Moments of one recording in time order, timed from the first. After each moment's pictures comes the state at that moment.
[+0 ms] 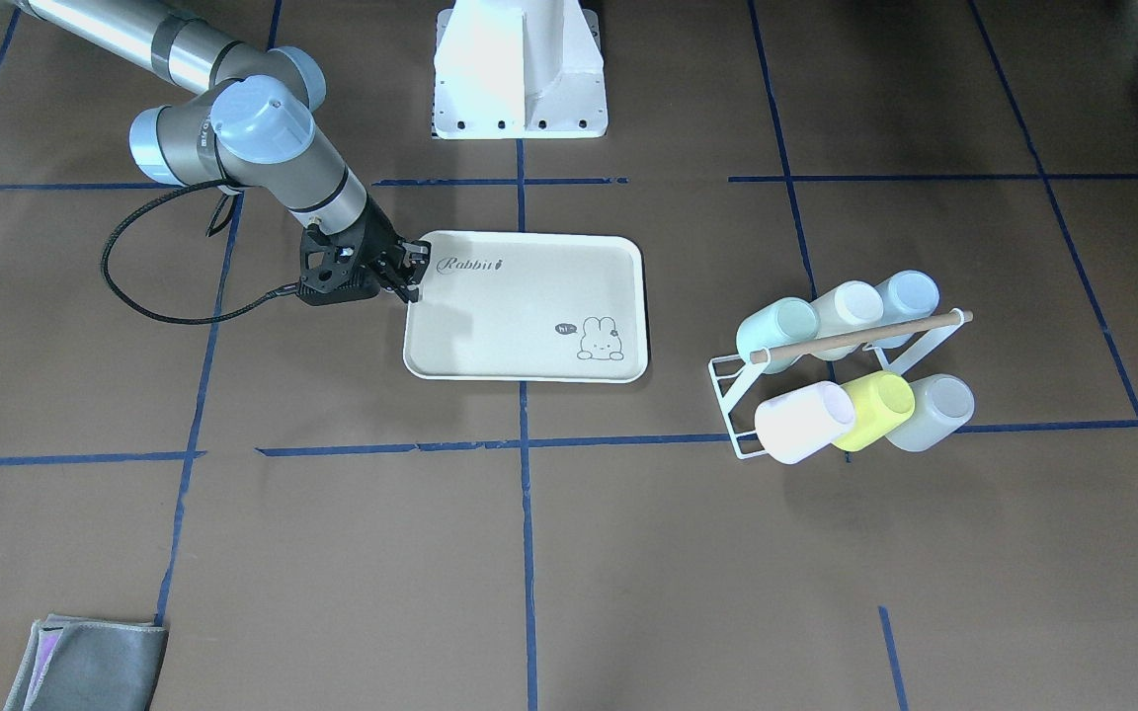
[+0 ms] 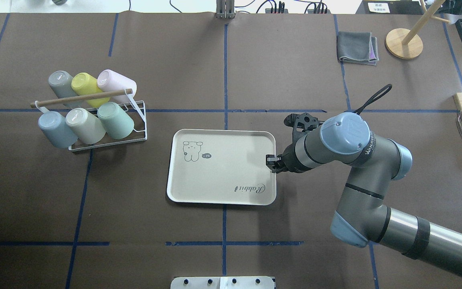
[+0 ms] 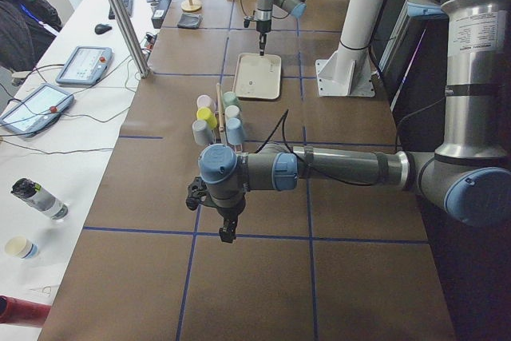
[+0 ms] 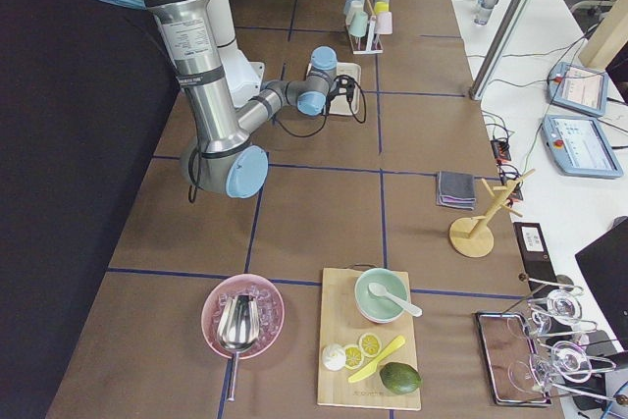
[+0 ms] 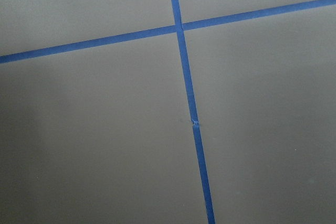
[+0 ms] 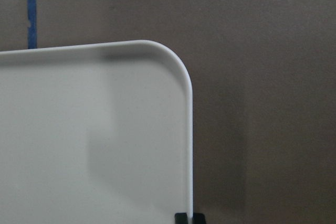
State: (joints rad) left arm -1.55 -1.50 -1.70 -1.47 -2.35 0.19; right arm 0.52 -1.18 1.67 -1.06 1.96 1.34
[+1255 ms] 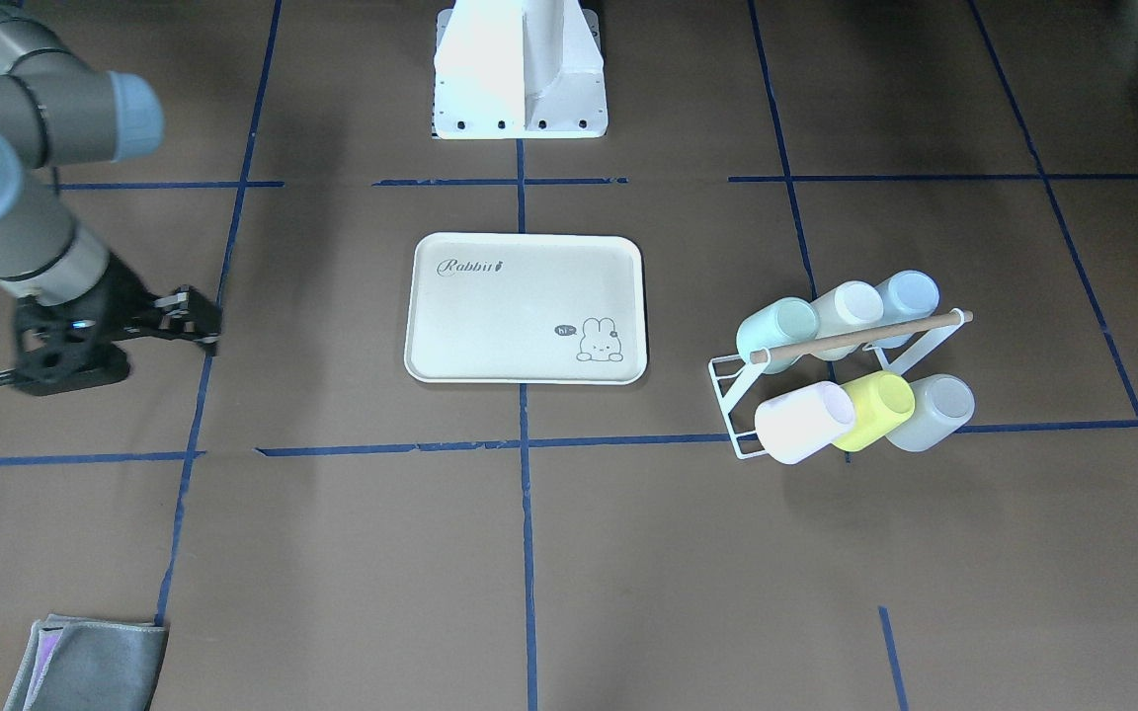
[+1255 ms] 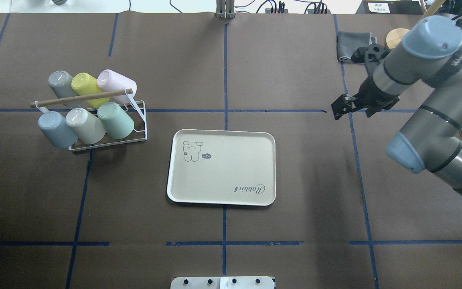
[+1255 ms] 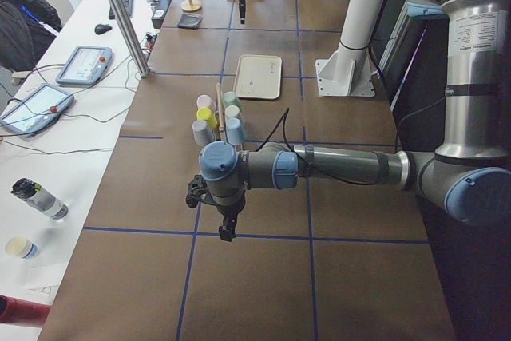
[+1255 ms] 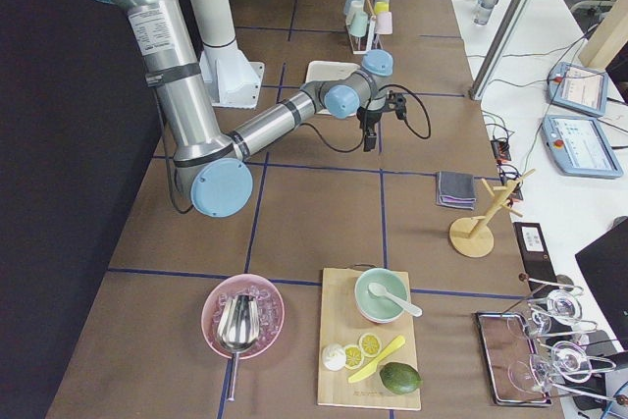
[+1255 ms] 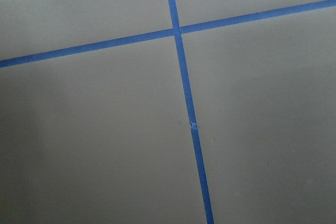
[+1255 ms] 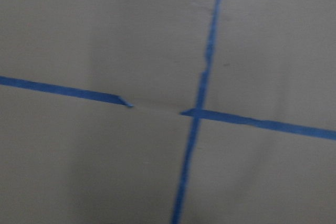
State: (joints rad) left arm -1.55 -1.50 -1.72 -1.47 -2.33 0.19; right arm 1.01 -1.29 1.75 -1.53 2.21 0.56
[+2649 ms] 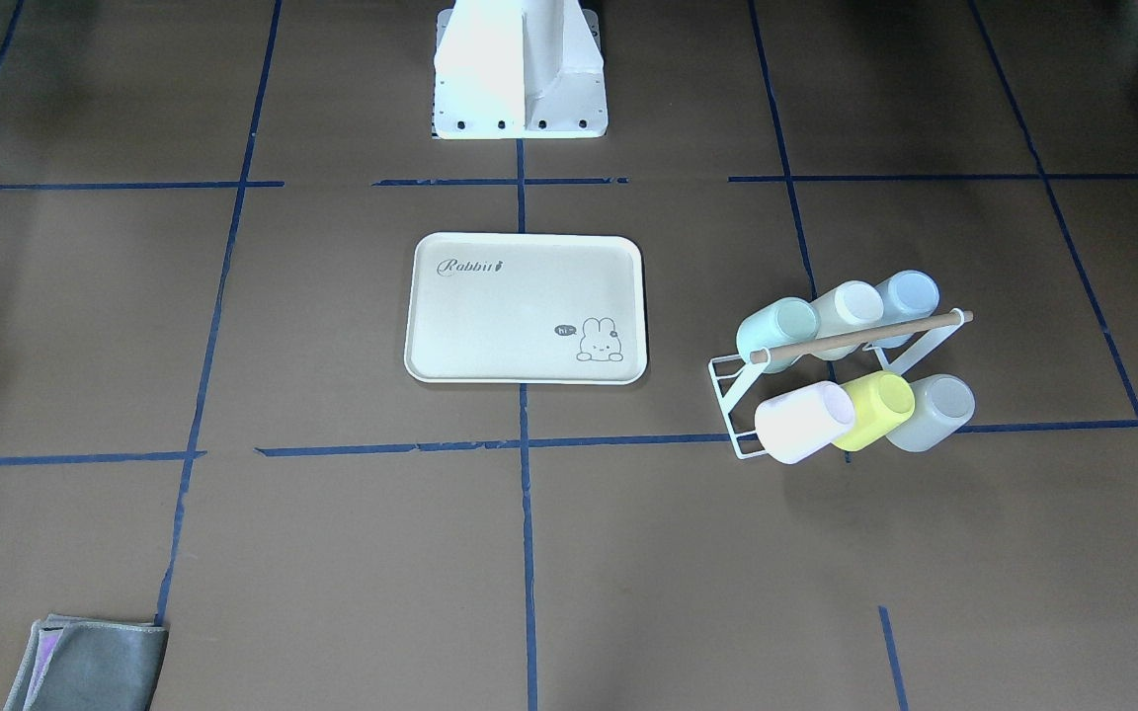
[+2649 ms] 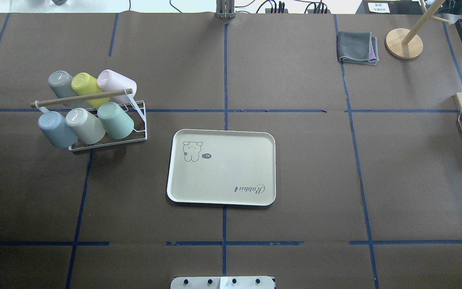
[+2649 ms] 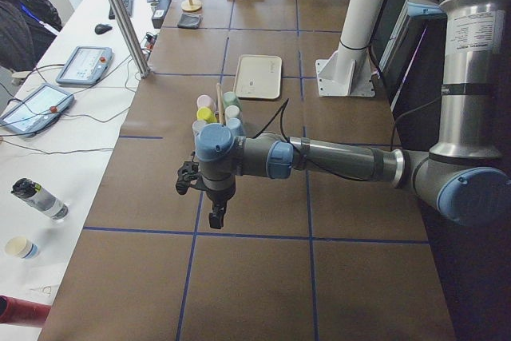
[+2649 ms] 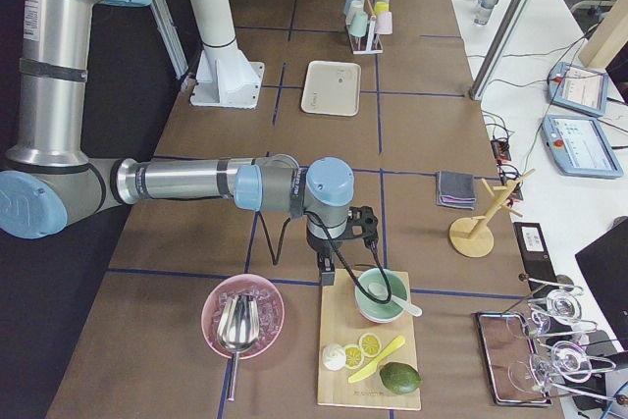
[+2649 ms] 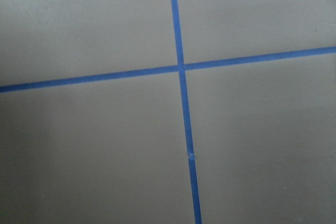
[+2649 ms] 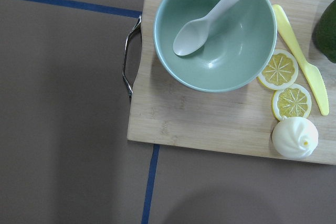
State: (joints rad) left arm -1.55 -1.53 -1.73 -1.55 -2.32 0.05; right arm 1.58 -1.74 1.84 -1.70 2.28 -0.17
